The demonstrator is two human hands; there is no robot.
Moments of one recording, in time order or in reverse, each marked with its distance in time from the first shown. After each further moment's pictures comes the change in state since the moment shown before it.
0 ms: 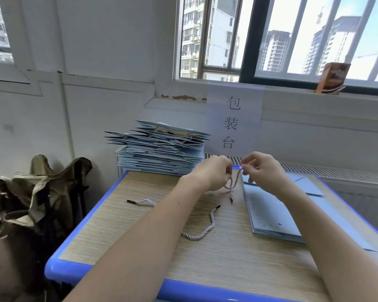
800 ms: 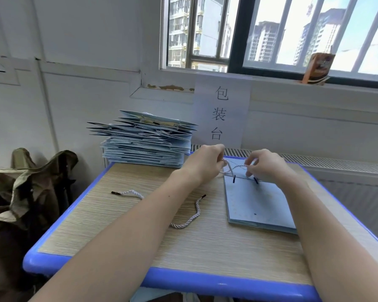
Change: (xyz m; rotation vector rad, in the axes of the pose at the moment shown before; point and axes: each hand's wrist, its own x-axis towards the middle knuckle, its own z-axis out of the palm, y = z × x) left_hand 0.002 0.009 0.015 -0.120 0.157 0.068; right_hand 0.004 0.021 -0.030 -0.388 -0.154 0.217
